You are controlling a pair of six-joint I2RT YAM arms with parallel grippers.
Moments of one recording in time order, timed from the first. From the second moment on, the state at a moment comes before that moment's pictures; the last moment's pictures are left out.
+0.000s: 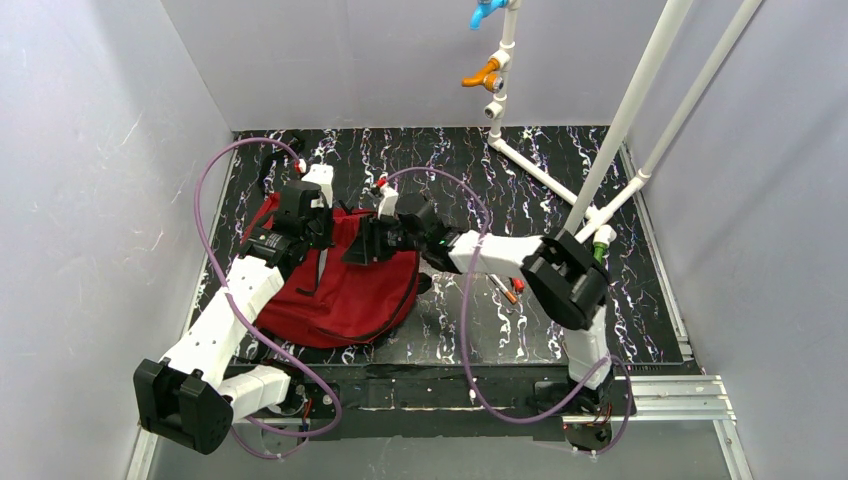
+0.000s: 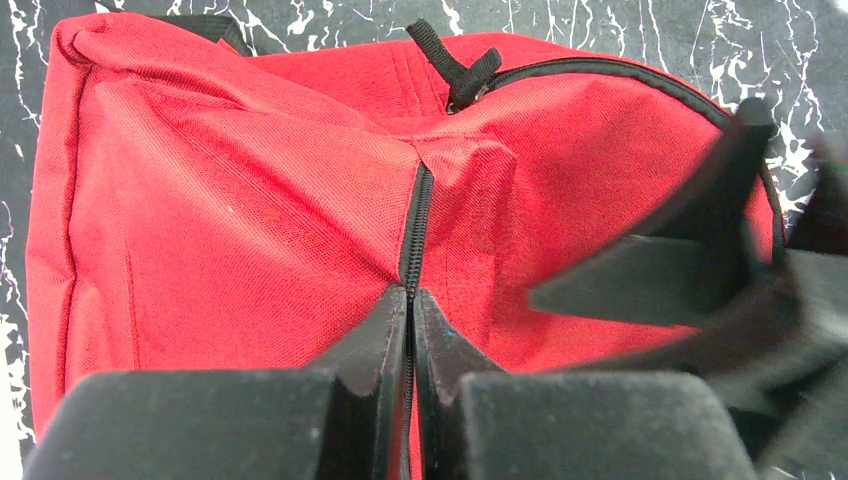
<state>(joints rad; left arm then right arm) -0.34 1.12 1.00 -0.61 -0.19 -0.09 0.94 2.02 1.31 0.41 -0.44 0.72</state>
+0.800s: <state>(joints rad) -0.34 1.12 1.00 -0.61 -0.16 -0.09 0.68 1.66 1.19 -0.81 0.17 0.16</state>
